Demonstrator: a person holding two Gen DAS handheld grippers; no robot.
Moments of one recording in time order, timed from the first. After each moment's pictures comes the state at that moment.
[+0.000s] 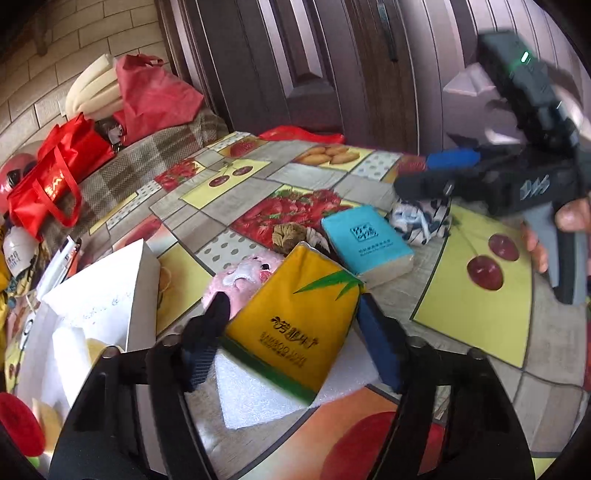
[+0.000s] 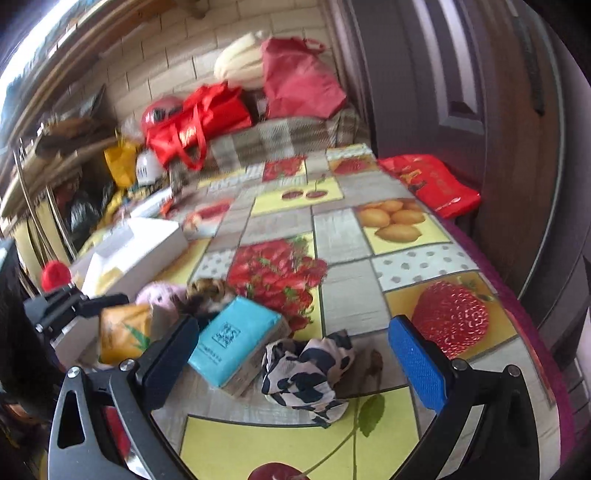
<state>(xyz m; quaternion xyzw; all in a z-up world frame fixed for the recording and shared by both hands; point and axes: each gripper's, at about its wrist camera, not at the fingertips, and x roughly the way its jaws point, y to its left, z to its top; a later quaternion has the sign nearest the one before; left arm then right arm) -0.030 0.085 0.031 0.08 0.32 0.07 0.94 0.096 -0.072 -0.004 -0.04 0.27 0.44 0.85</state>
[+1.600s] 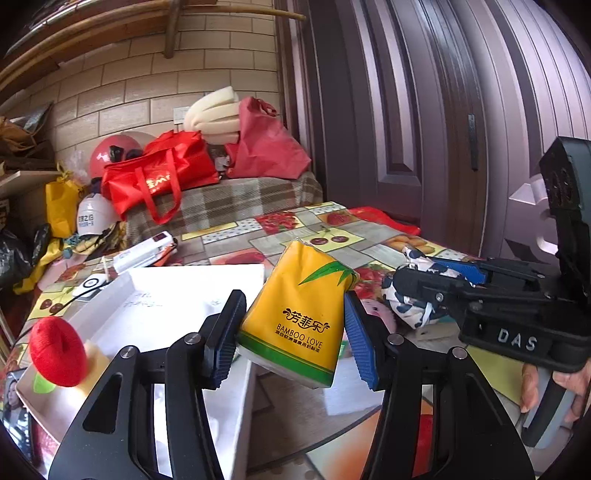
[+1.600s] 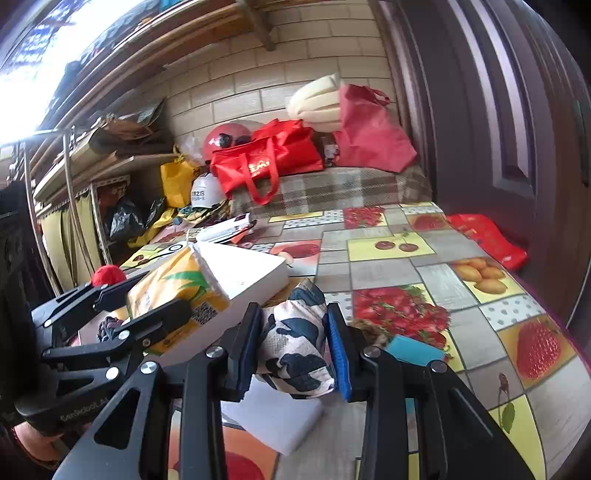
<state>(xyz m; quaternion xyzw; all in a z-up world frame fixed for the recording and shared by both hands) -0.118 0.125 0.062 0.00 0.16 0.22 0.96 -0.011 -0.008 0.014 -0.03 0.15 0.51 0.85</state>
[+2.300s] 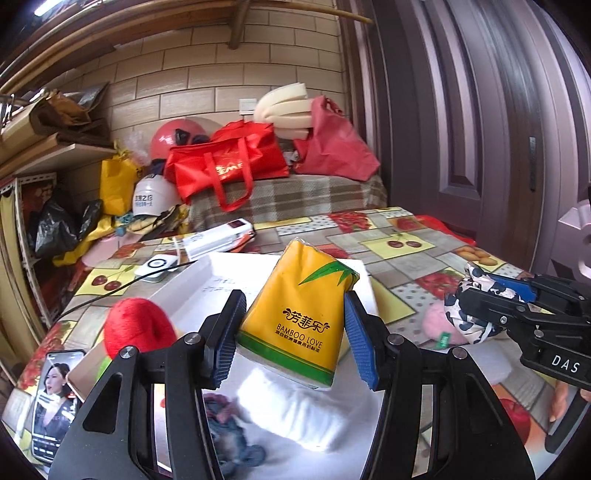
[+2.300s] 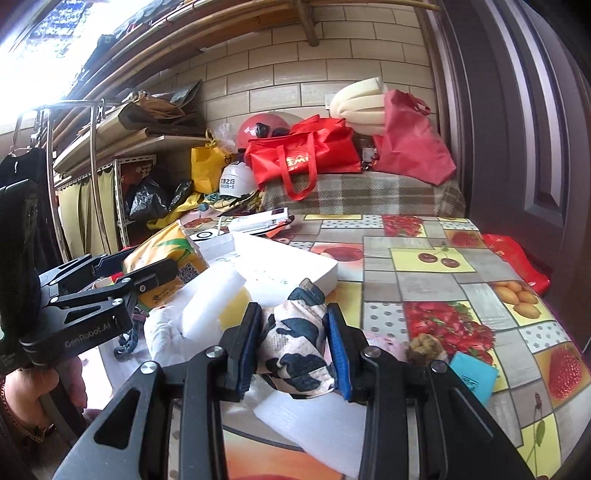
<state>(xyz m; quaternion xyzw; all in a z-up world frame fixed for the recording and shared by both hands) -0.171 0.194 0.058 -0.04 0.15 0.32 0.94 -0.045 0.037 0.014 -0.07 0.13 0.54 0.83</state>
